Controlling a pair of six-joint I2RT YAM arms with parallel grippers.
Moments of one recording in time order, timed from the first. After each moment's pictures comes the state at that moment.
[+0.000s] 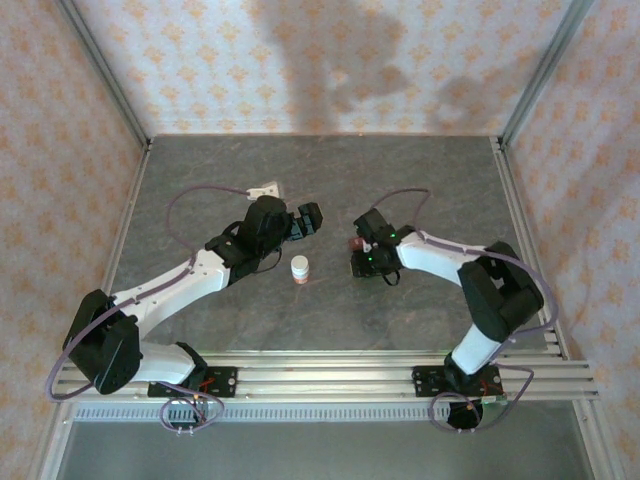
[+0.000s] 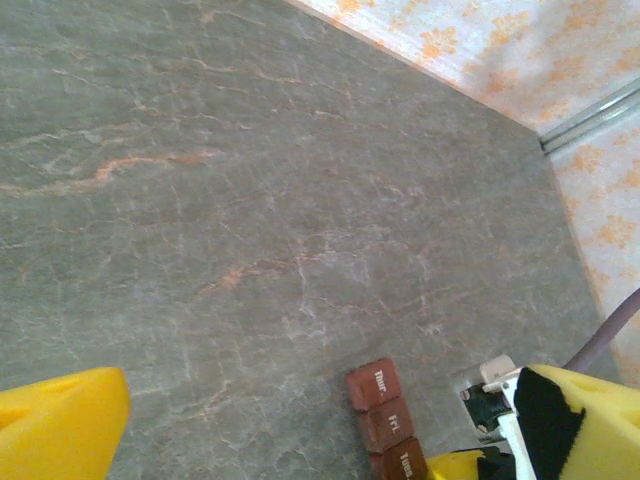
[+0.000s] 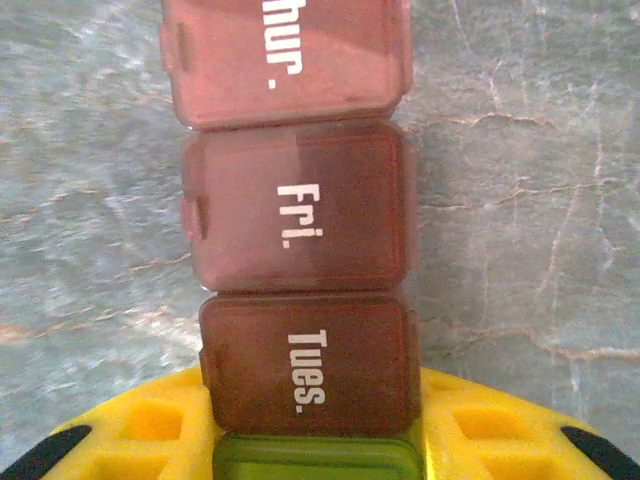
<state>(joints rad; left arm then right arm) -0.61 1.33 0.91 -0.12 -0.17 -0.79 0.59 1.63 0.94 -0.51 -0.04 0.40</state>
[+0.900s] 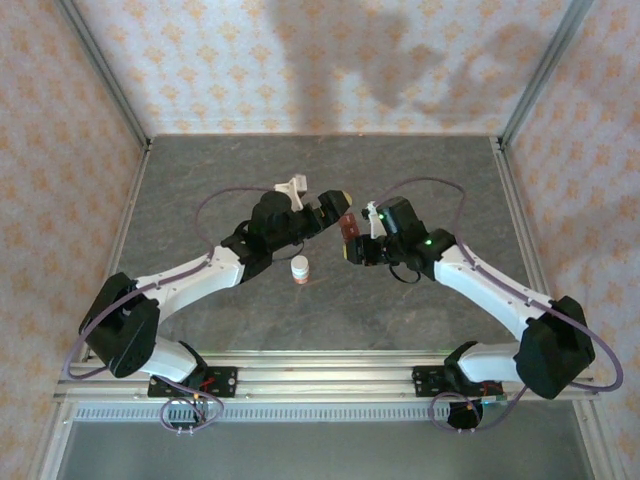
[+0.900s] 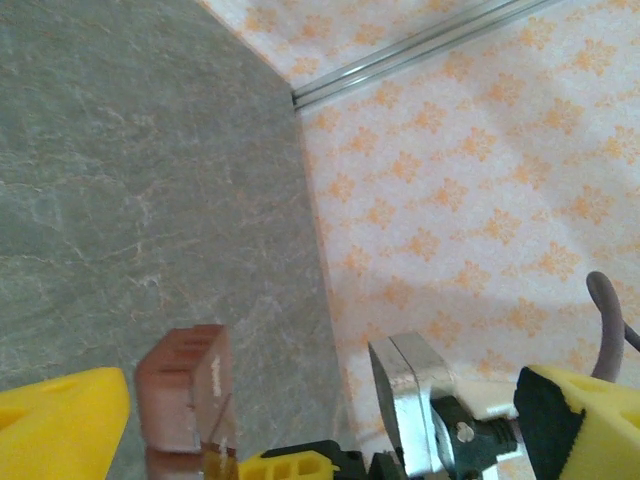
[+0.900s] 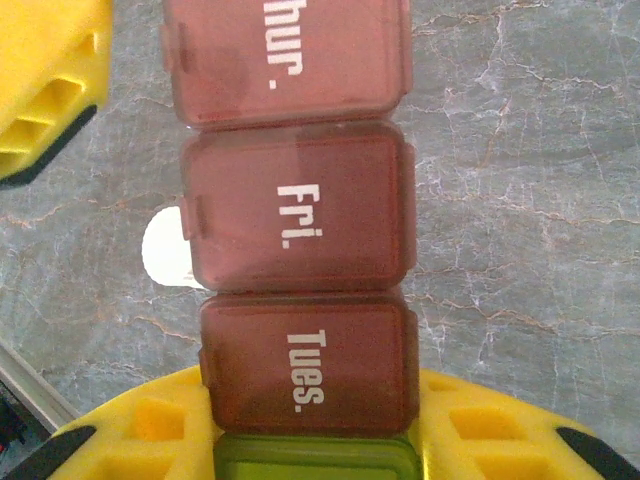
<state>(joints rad) -0.64 1.45 0.91 0.30 0.19 -1.11 0.59 1.28 0.93 -0.50 -0.26 0.44</state>
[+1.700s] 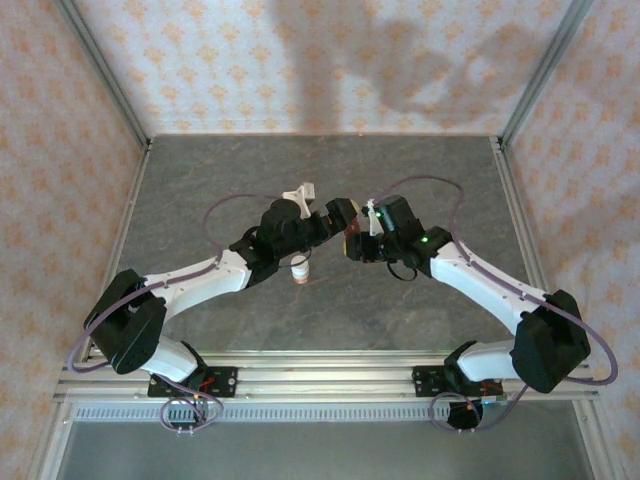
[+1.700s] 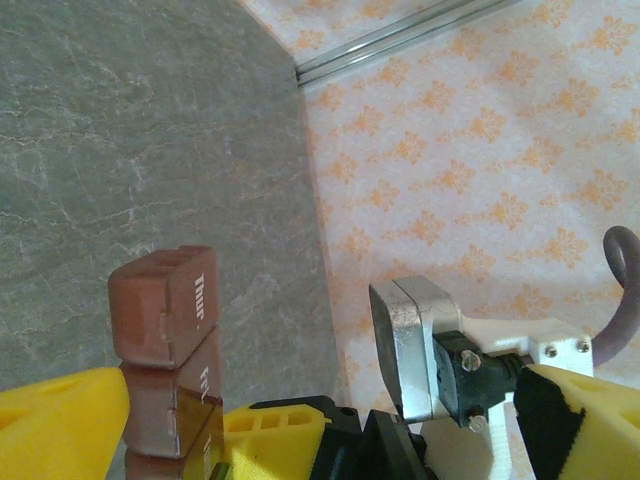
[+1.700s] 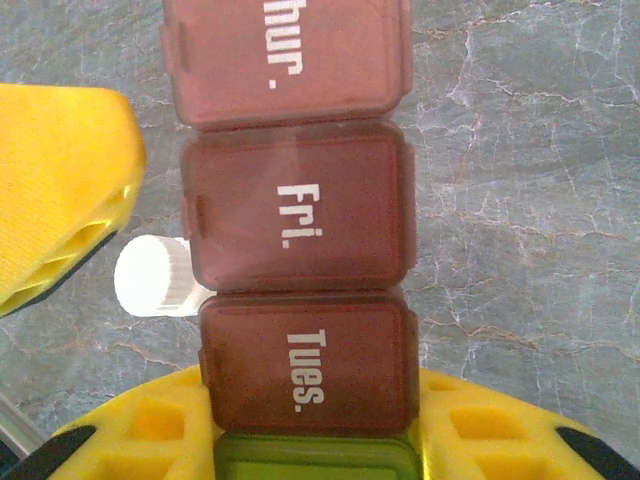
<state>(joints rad) -0.69 1.47 0.89 0.32 0.15 -1.14 0.59 1.32 0.94 -0.48 -0.21 0.46</state>
